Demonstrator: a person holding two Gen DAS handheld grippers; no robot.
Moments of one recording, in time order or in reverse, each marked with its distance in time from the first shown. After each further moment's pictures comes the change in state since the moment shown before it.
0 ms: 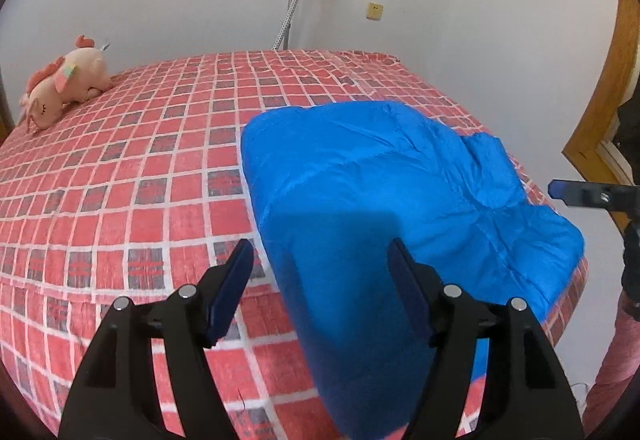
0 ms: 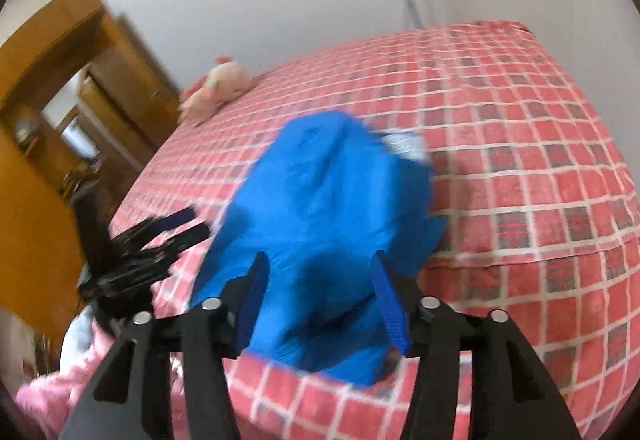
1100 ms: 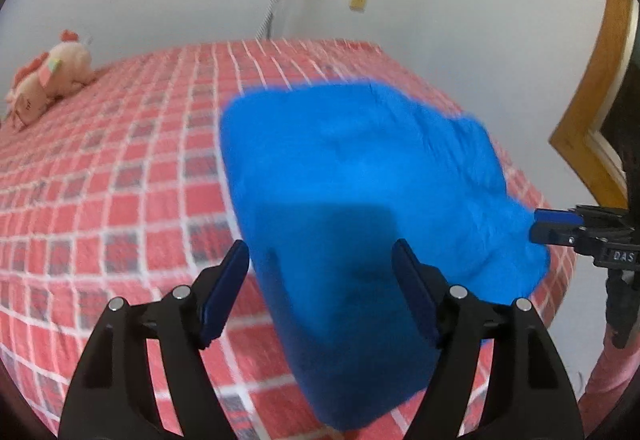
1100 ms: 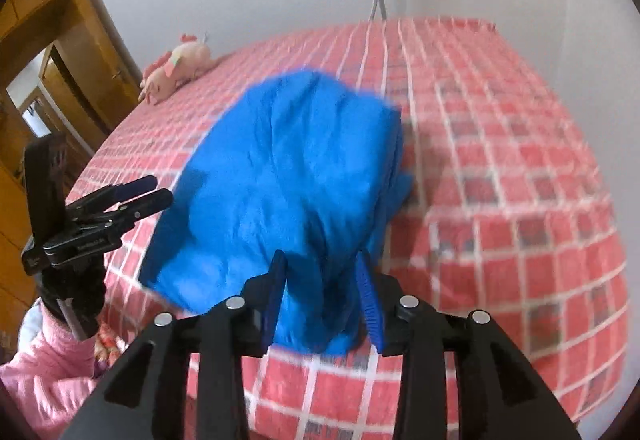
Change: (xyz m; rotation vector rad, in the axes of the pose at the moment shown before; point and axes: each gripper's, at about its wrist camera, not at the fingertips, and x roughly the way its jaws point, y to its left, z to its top) left arm 0.004 -0.006 -0.003 0.000 0.006 -0.041; right arm 0.015 0.013 -0.033 -0.014 -0.020 -0.230
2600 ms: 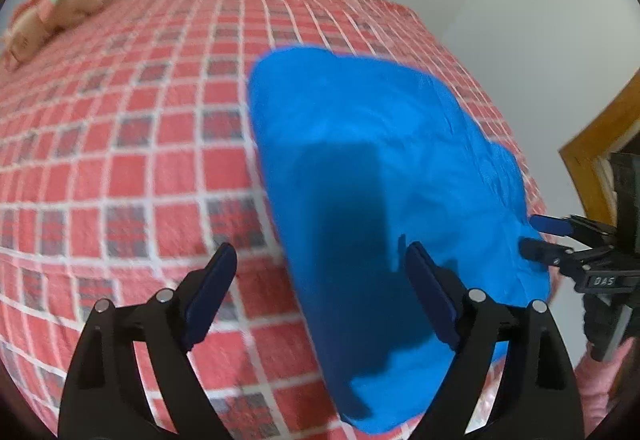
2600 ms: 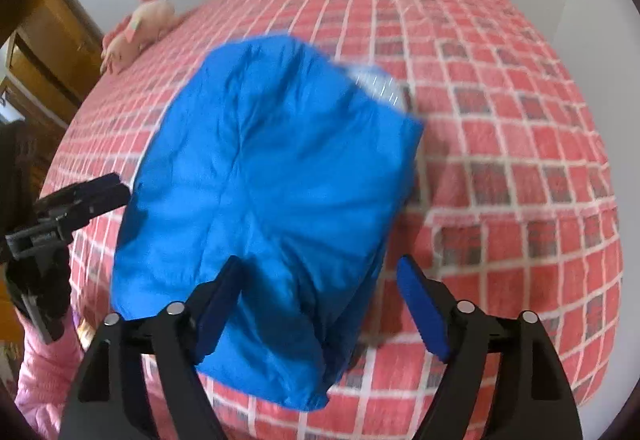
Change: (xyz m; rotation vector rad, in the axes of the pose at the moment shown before) left arm 0.039 0.045 0.021 -0.157 0.271 -0.073; right arm 0.057 0.009 0.030 0.049 0.267 -0.051
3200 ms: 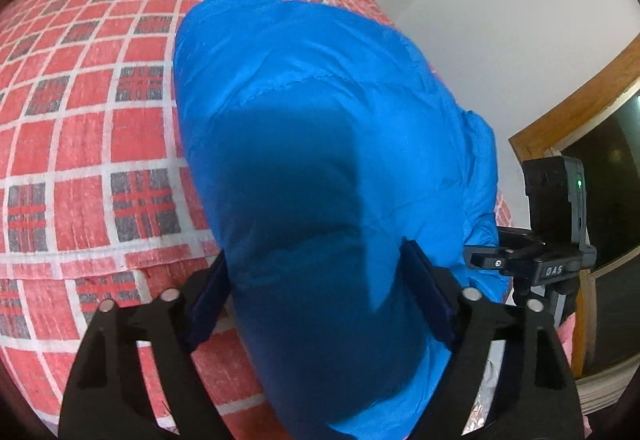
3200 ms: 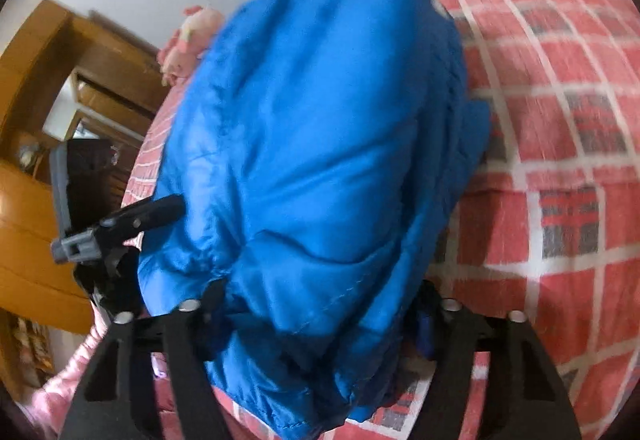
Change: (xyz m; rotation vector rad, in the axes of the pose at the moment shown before) left arm 0.041 -0.009 -0.011 0.004 0.020 -0.214; right arm 0.055 -0.038 -0.012 0.050 -0.003 0.408
